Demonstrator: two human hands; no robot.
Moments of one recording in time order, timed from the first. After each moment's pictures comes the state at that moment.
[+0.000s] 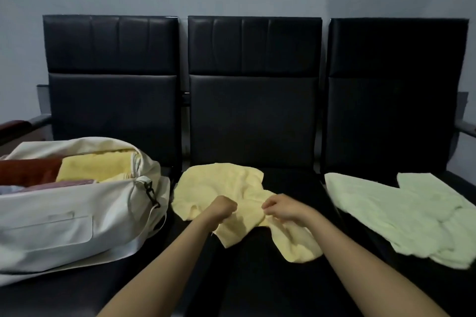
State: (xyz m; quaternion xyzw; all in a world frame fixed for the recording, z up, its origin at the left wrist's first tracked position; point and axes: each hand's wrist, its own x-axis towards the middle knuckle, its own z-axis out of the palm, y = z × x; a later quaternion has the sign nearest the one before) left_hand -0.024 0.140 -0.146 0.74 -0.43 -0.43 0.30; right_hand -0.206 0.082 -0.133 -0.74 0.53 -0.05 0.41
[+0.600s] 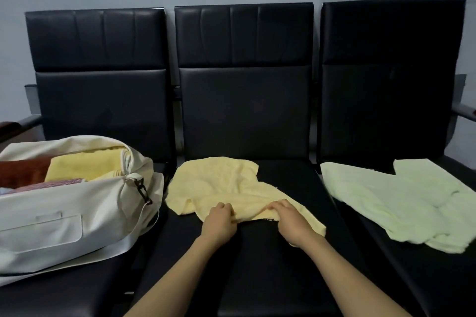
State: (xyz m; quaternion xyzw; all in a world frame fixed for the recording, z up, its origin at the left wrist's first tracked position) left_hand -0.046 0.160 -0.194 0.77 -0.61 -0.15 0.14; right_hand -0.241 0.106 -0.190 -0.82 0.52 -0.10 0.23
